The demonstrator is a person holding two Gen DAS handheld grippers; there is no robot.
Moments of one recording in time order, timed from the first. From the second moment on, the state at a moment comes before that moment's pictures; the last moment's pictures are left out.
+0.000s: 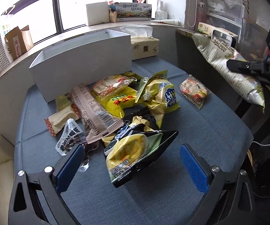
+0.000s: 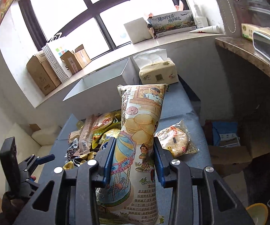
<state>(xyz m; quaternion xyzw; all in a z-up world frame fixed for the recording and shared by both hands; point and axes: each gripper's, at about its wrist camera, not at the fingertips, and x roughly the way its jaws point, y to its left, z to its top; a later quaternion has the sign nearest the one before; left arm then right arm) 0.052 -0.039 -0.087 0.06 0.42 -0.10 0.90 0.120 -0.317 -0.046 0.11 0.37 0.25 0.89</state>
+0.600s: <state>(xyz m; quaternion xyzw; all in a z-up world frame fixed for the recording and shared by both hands) 0.082 -0.057 -0.114 0.10 0.46 -0.13 0.87 0.120 -0.304 -0.076 0.10 0.41 0.27 0.87</state>
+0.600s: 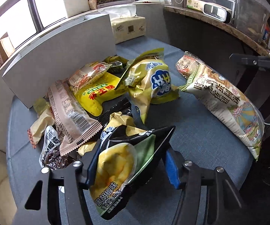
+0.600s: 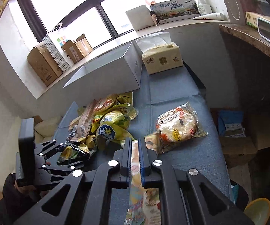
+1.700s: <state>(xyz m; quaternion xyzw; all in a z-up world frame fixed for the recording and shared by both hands) 0.055 0.044 0.013 -0.06 0.33 -0.10 0.93 0.131 -0.228 -0.047 0.03 0.40 0.36 0.84</state>
